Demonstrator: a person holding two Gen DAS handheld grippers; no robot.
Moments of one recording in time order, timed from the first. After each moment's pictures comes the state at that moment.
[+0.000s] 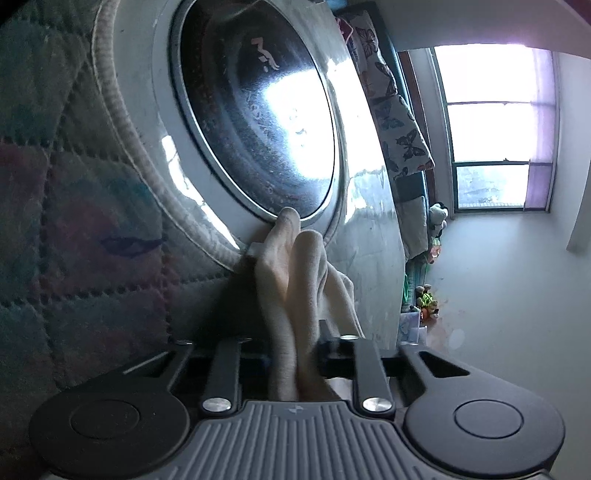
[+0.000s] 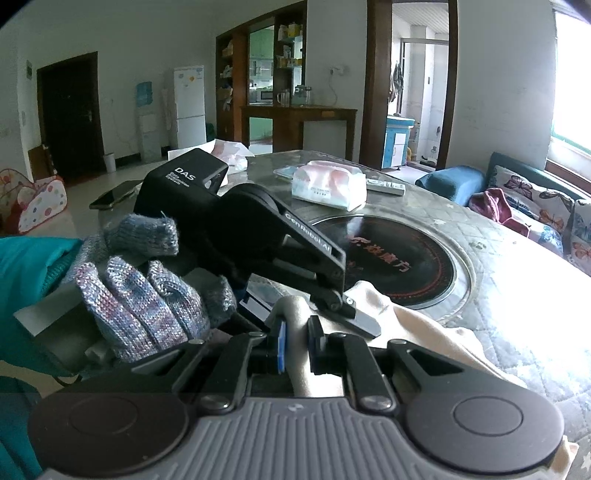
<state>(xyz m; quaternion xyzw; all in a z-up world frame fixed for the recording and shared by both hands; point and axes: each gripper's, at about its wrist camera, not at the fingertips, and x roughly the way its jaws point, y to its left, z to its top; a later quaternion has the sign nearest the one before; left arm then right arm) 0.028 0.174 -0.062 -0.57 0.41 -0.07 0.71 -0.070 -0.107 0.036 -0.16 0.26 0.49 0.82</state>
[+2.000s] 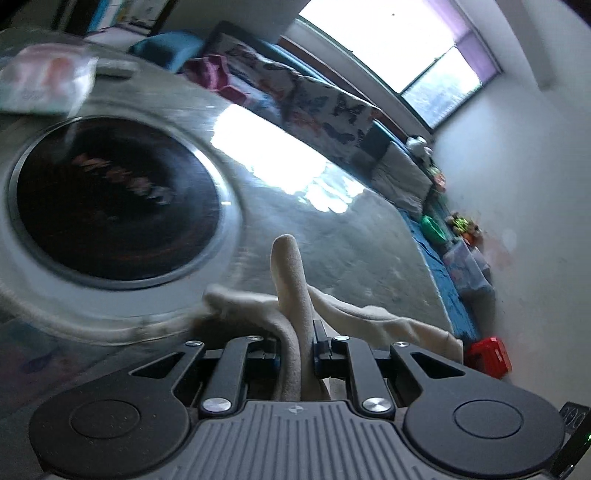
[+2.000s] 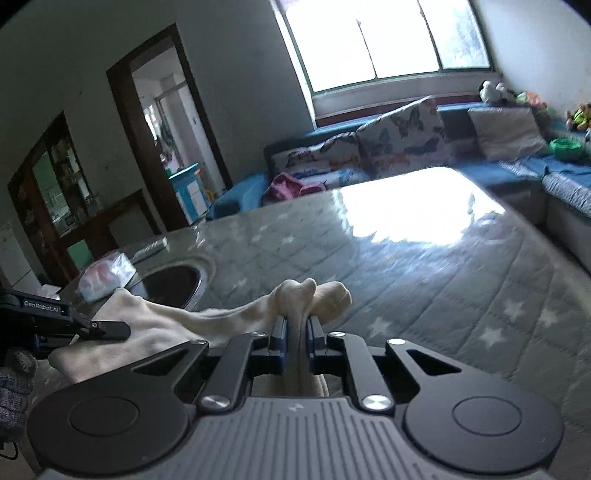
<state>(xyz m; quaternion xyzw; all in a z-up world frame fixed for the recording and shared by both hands) 0.045 0.075 0.021 -0.28 0.38 -0.12 0.87 -0.031 -0.322 0.031 0.10 0.27 0.19 0.94</state>
